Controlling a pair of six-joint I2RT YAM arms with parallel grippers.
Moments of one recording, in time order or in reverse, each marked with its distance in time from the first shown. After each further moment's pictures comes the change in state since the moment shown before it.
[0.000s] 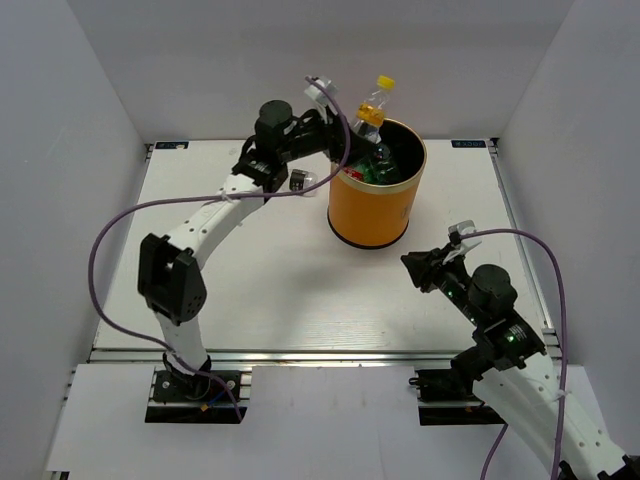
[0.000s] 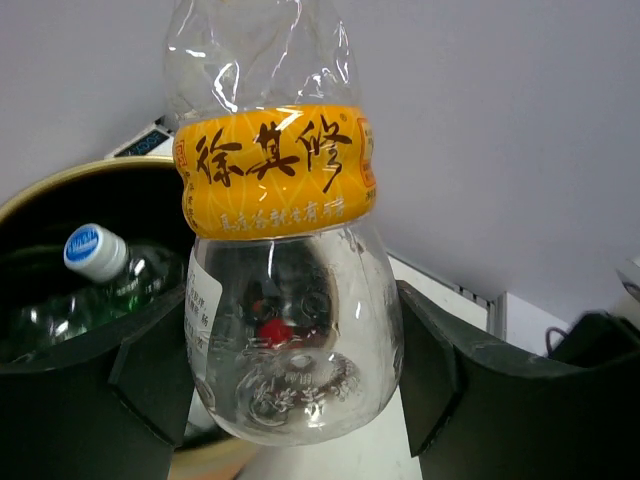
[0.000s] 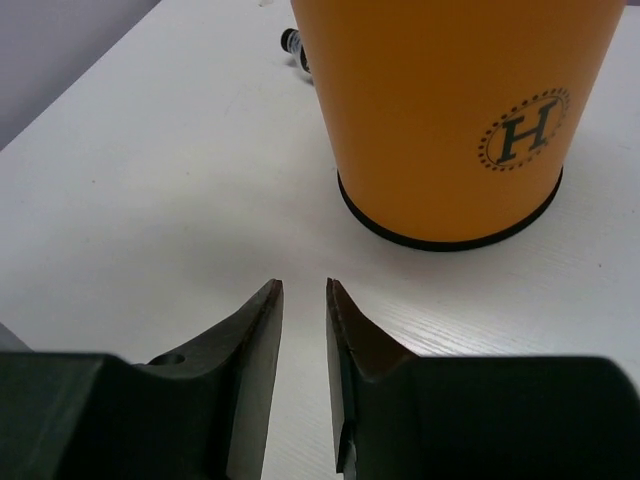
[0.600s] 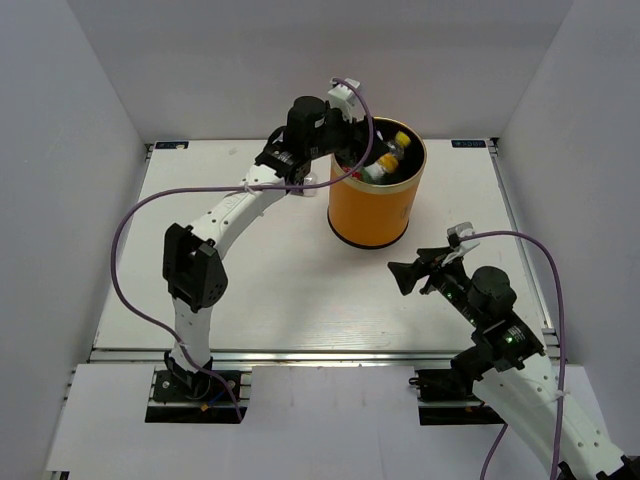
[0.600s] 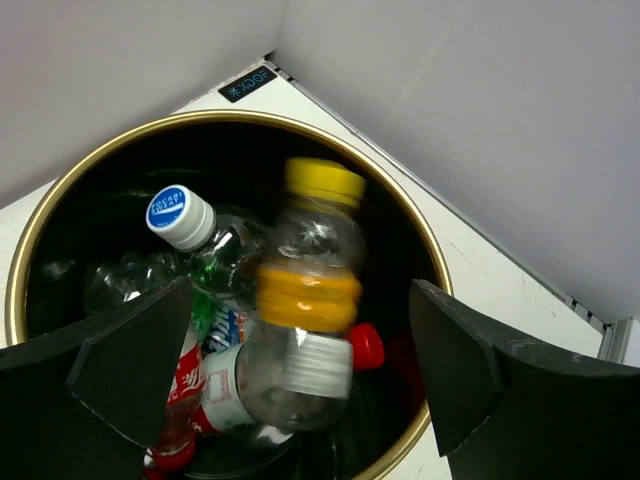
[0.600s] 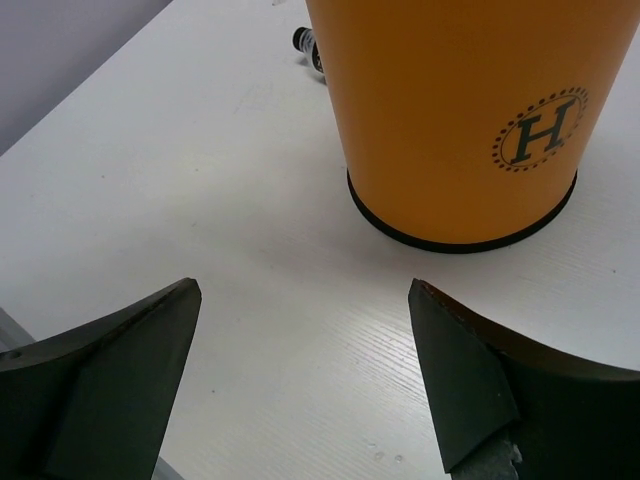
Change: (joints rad) left arm -0.083 0.209 0.297 -0.317 -0.299 0.142; right arm 0.000 -0.019 -0.029 0.037 -0.033 0.000
